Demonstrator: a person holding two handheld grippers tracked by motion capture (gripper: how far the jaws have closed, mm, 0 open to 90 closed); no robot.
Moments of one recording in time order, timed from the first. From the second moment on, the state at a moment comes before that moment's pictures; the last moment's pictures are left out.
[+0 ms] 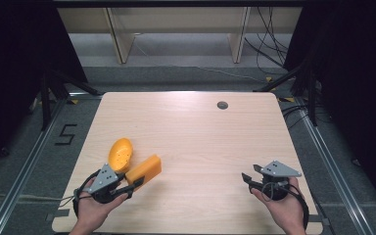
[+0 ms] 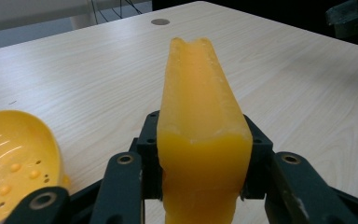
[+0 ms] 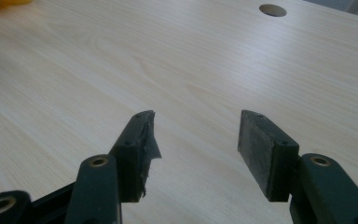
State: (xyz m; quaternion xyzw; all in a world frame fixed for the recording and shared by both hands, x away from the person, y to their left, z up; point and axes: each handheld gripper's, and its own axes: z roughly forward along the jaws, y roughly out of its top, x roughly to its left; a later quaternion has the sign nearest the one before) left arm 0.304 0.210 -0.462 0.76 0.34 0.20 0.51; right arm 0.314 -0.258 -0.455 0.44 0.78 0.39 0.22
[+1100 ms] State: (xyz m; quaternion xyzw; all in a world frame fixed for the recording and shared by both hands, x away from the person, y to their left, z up) left arm 0.310 0.228 -0.456 0.72 0.40 0.23 0.52; right arm 0.318 -0.262 -0.456 0.42 0.78 0.40 0.24
